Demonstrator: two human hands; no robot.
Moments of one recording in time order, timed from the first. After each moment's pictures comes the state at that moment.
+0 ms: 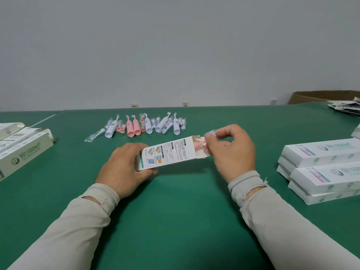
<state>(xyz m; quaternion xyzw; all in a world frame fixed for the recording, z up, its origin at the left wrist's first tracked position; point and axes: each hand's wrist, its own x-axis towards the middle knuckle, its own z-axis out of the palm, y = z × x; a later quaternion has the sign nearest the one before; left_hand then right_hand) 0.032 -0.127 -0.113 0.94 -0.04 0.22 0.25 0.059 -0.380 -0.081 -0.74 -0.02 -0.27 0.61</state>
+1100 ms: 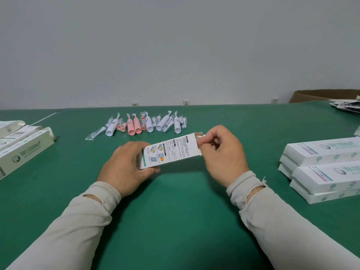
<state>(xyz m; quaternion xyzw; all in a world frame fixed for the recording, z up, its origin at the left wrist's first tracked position) 0.032 -0.130 -0.113 0.94 -0.04 0.21 0.25 0.057 -0.372 -0.090 -0.77 -0.13 -0.19 0.59</state>
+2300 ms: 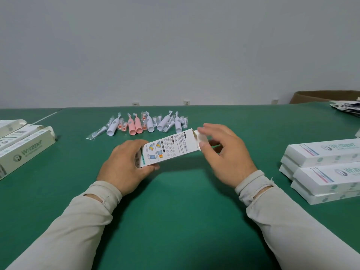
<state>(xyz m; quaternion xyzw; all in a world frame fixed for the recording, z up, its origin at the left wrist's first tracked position) 0.032 -0.127 -0.112 0.94 -0.03 0.23 0.26 0.058 -0.389 -0.087 -0.81 -0.25 -0.23 0.48</state>
